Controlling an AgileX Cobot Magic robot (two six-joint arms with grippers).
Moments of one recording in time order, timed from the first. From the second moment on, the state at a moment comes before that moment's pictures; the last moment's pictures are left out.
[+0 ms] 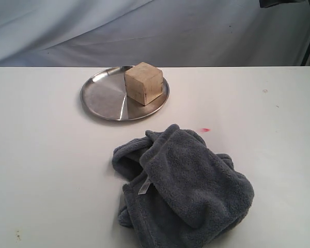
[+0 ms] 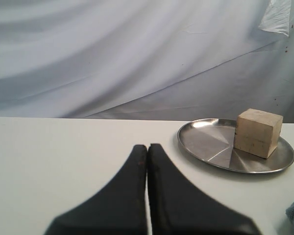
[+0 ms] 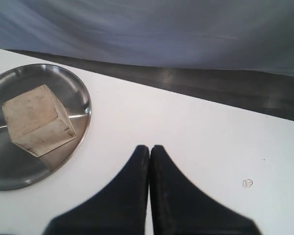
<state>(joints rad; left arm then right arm) -0.03 0.00 0.00 -0.04 0.14 0.01 0.03 1.86 -1.81 0.36 0.82 -0.36</state>
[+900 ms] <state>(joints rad) -0.03 0.00 0.00 -0.04 0.14 0.01 0.03 1.07 -0.95 0.36 0.42 -0.39</state>
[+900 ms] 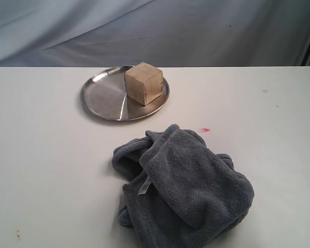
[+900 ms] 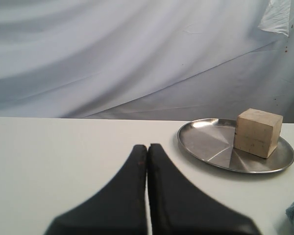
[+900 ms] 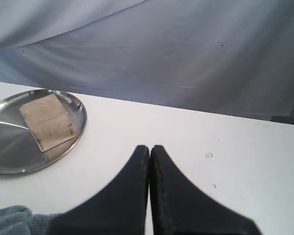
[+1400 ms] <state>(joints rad) -0.03 0.00 0.00 -0.04 0.14 0.01 0.03 0.65 -0.55 0.04 0.23 0.06</state>
